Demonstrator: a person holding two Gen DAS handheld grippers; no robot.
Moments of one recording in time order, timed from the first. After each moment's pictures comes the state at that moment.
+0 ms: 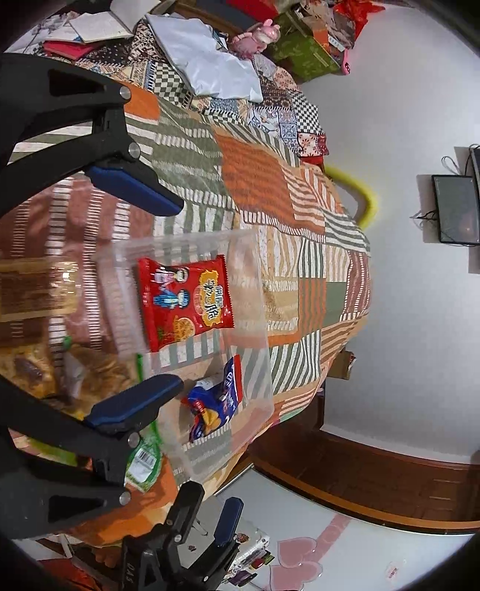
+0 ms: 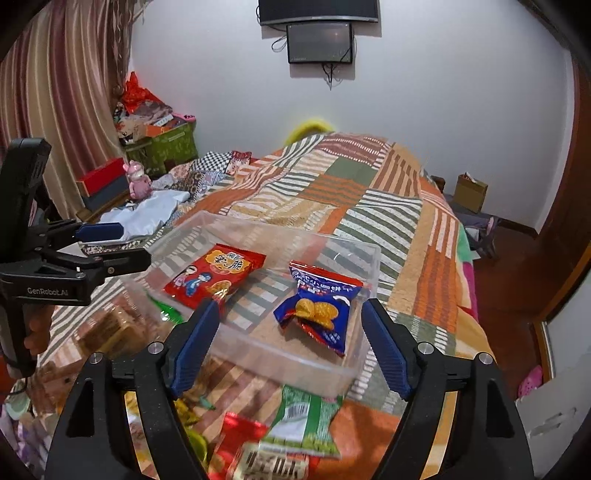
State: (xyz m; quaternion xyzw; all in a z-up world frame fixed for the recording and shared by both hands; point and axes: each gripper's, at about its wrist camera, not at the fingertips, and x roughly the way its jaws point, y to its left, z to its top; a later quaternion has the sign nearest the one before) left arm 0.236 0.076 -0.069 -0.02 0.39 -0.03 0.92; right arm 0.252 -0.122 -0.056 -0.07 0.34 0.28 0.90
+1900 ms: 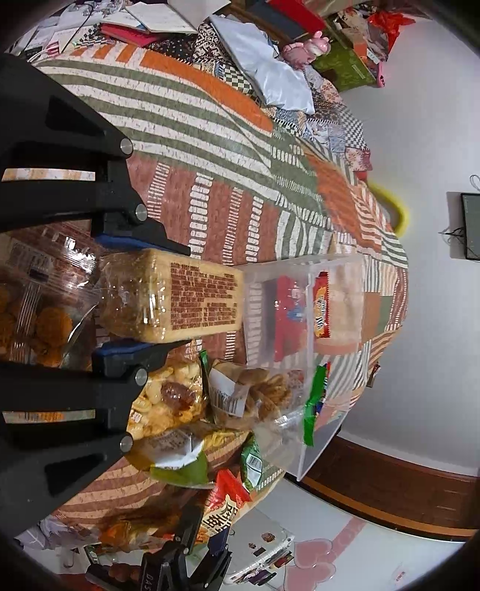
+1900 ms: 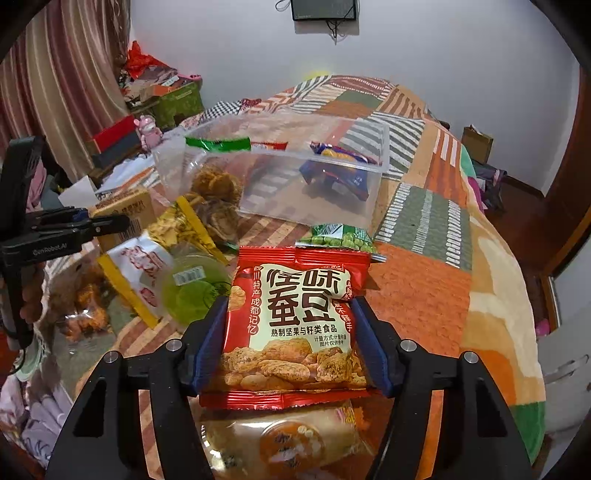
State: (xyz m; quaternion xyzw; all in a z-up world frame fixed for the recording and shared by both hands) left arm 0.141 0.087 -0.131 -0.04 0.42 -0.02 0.91; right arm 0.177 -0.148 -0.115 -0.08 0.41 0.28 0.87
